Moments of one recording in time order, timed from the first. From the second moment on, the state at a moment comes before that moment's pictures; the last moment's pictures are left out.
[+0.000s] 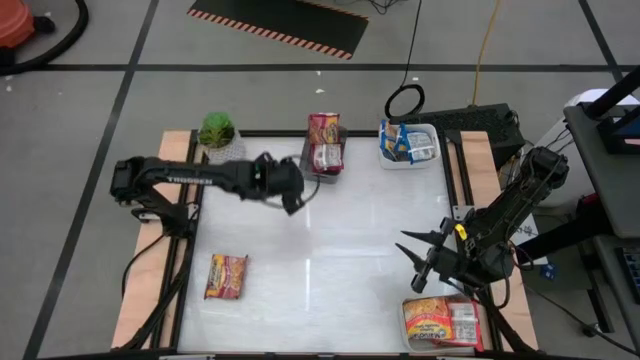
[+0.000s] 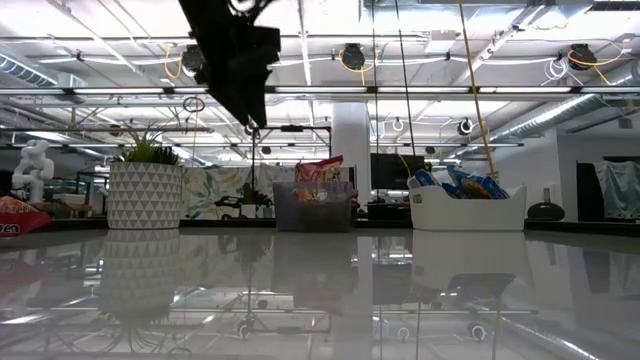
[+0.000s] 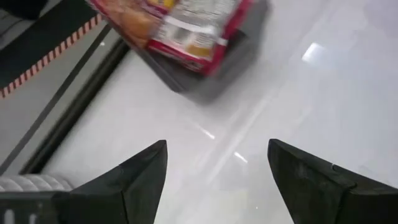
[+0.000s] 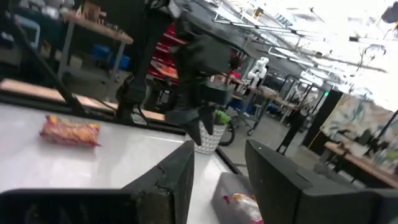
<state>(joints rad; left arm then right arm) 0.09 1.55 1.28 -0.84 -0.48 -0.38 0.94 1.15 0.53 0.91 1.39 -0.66</state>
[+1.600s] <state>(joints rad) -0.97 1.59 1.28 -0.55 -0.56 -1.13 1.06 1.77 1.31 0.60 1.12 0.02</state>
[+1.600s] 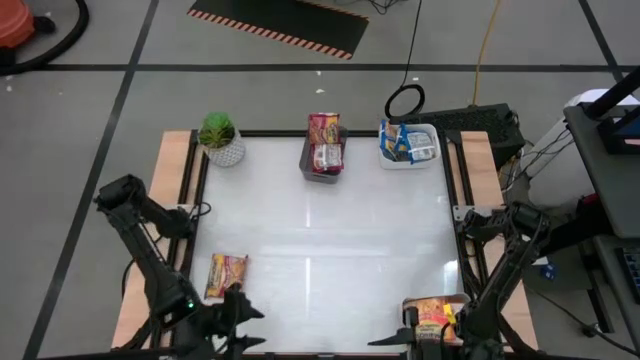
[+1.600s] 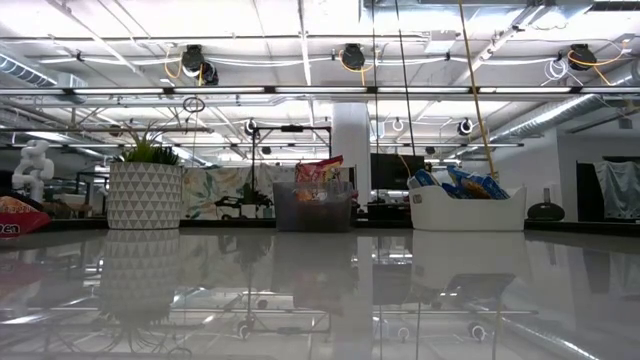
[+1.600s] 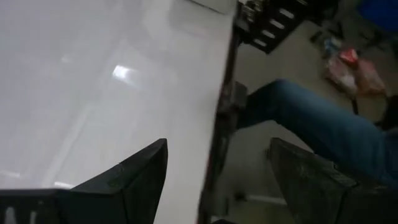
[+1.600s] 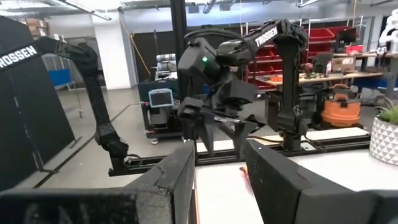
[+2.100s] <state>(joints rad) -0.99 1.66 1.28 -0.91 -0.47 -1.51 1.06 1.77 1.31 0.60 1.10 0.01</state>
